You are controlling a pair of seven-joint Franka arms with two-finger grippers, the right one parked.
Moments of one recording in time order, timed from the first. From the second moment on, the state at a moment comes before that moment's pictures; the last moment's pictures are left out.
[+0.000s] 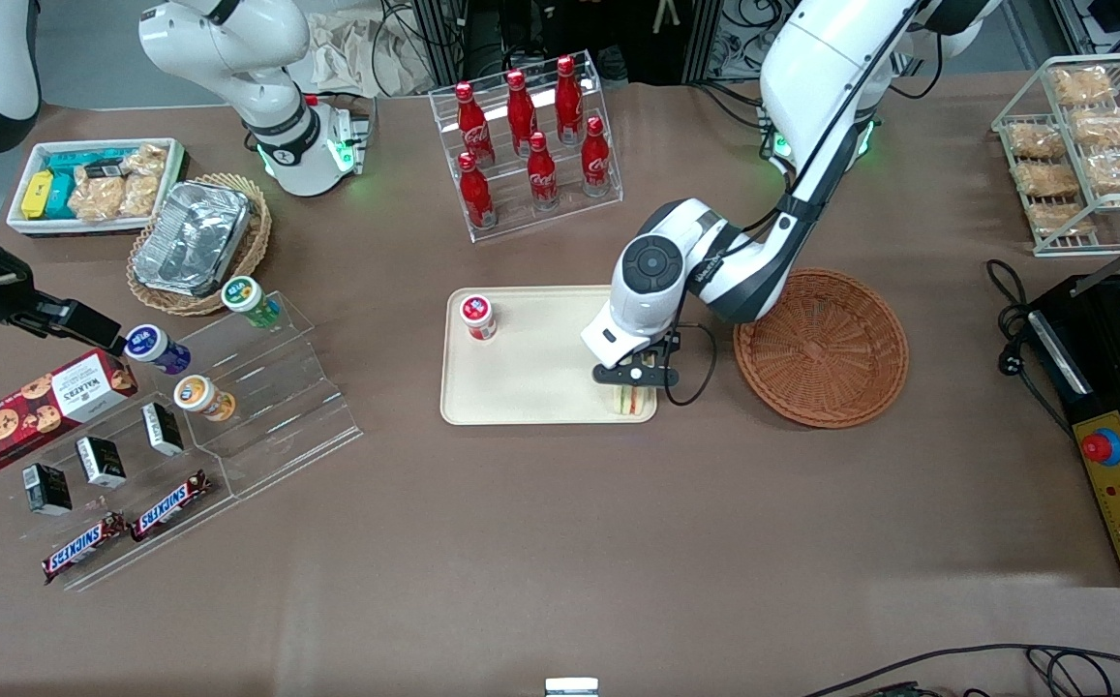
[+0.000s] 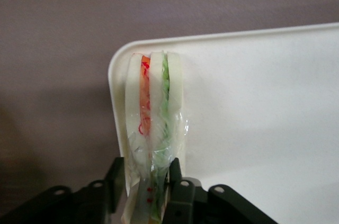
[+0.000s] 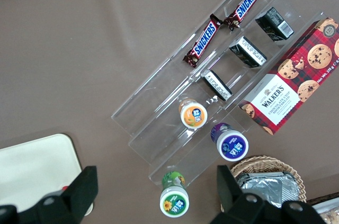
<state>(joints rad) -0.49 0.51 -0.24 -1.86 0.13 2.31 -0.70</state>
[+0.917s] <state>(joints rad) -0.28 0.19 -0.19 -1.82 0.15 2.15 -0.60</state>
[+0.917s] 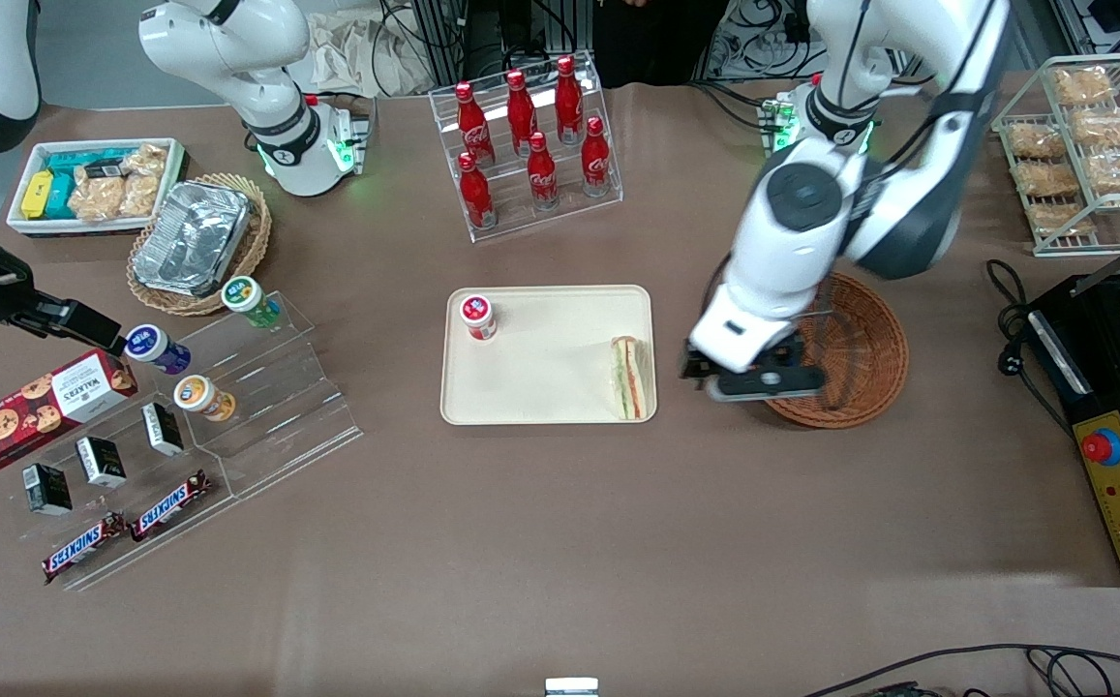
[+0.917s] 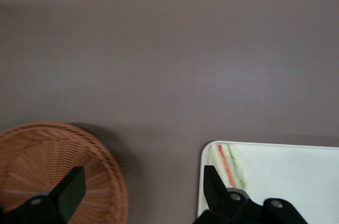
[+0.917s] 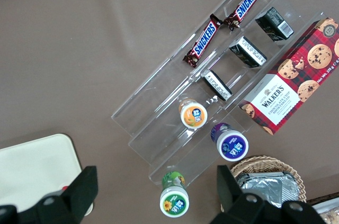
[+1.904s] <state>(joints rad) -0.02 -0.10 -0.10 -1.80 -0.01 1.70 -0.03</state>
